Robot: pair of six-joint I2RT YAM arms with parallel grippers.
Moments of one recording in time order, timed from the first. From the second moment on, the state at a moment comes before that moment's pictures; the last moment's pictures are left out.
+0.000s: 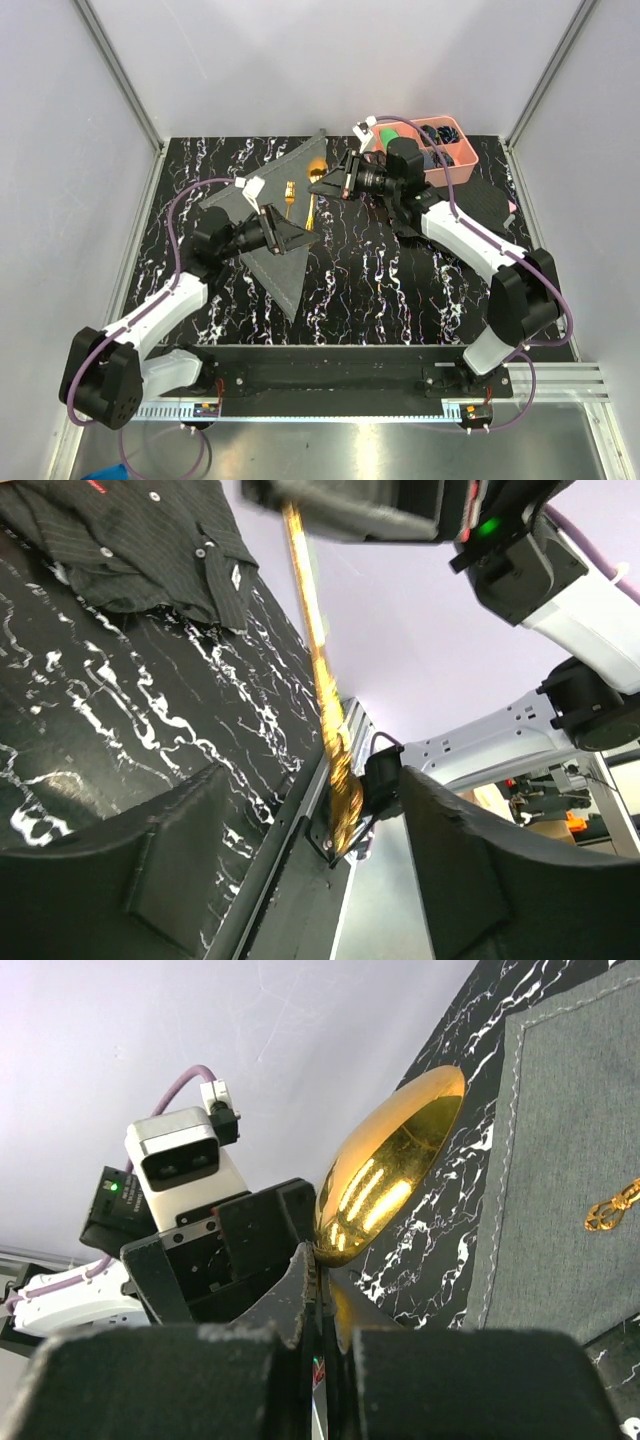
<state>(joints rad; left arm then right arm) -0.39 1.11 0.62 0.48 0.79 -0.92 0.51 1.62 1.30 0.23 -0.73 0.87</state>
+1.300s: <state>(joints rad) -0.63 1.25 1.05 -0.58 -0.18 -0.39 0.64 1.80 1.50 -0.13 -0.39 0.78</state>
